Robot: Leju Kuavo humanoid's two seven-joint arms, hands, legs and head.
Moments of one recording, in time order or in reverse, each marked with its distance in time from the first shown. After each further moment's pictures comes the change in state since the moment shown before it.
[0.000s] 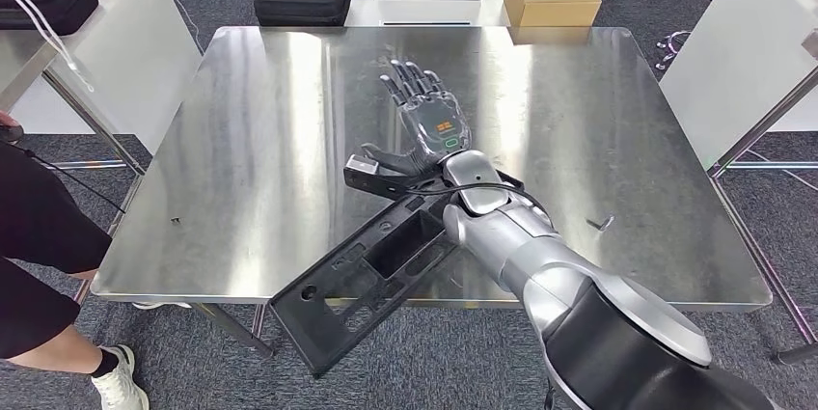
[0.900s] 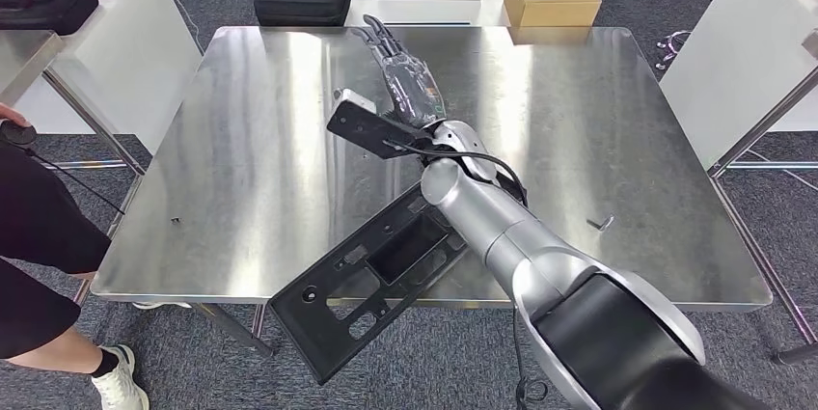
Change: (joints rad) left arm 0.000 -0.002 0.022 0.000 0.015 0.013 0.028; right arm -0.024 0.061 -0.368 -0.140 -0.432 0.295 -0.433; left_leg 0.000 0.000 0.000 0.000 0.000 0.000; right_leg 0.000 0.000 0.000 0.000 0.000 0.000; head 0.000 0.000
